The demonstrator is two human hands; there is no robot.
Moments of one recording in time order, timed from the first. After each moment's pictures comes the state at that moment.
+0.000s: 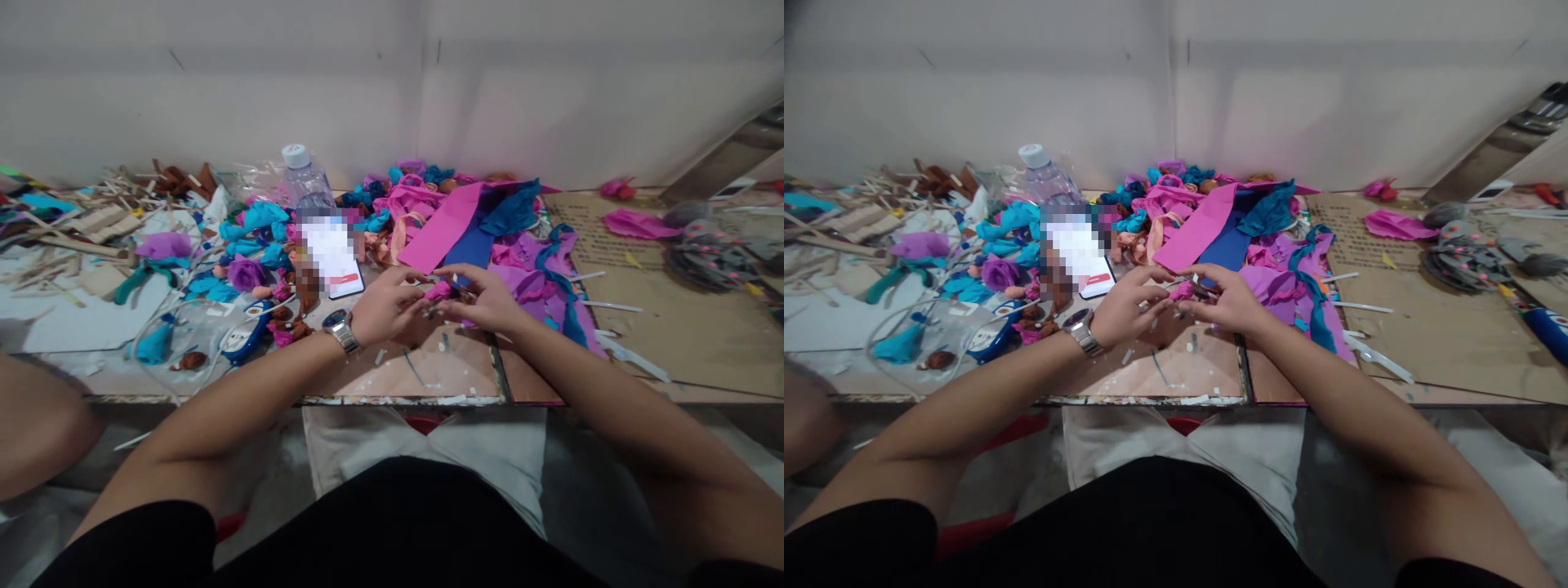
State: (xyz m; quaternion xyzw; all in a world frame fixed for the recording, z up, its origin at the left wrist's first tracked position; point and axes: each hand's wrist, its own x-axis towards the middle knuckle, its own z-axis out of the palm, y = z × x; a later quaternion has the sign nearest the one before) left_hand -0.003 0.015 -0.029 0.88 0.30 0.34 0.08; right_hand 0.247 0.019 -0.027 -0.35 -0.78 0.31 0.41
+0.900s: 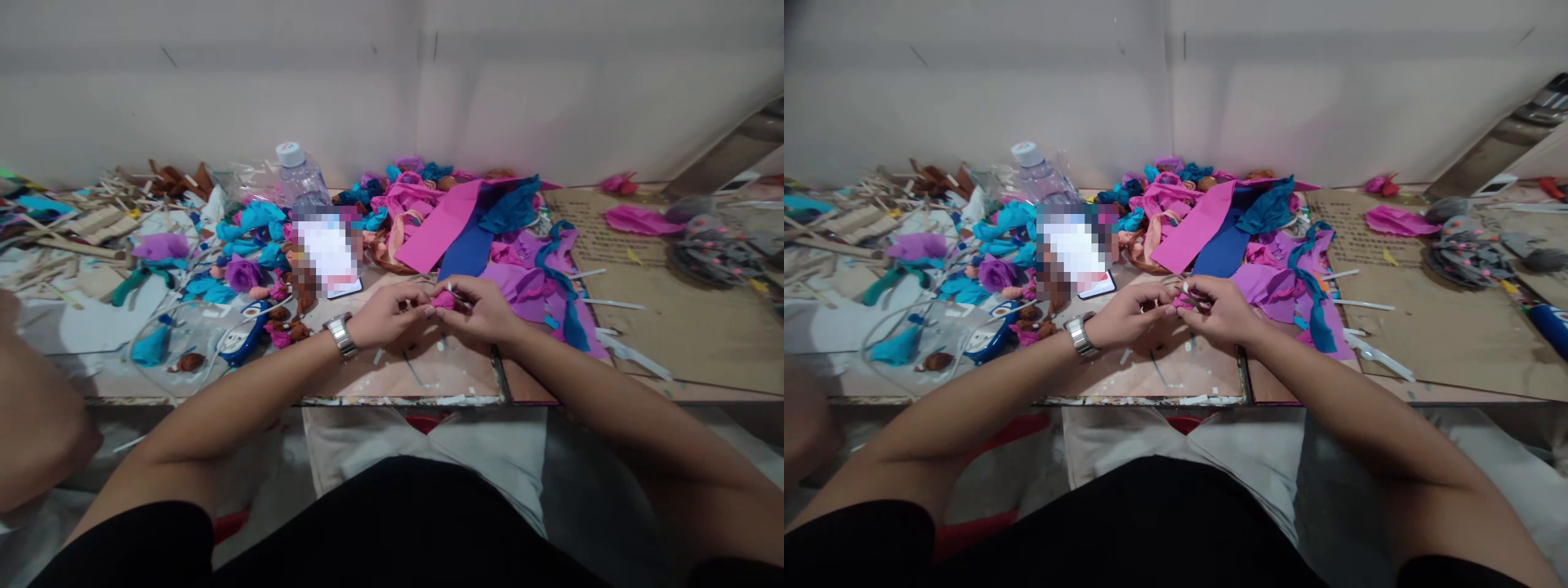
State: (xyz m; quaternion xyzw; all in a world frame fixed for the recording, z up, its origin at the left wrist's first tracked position) left_hand 0.005 0.007 -0.022 0.81 0.31 0.33 0.36; right_hand 0.235 0.000 -0.024 -0.34 -0.80 0.31 0.39
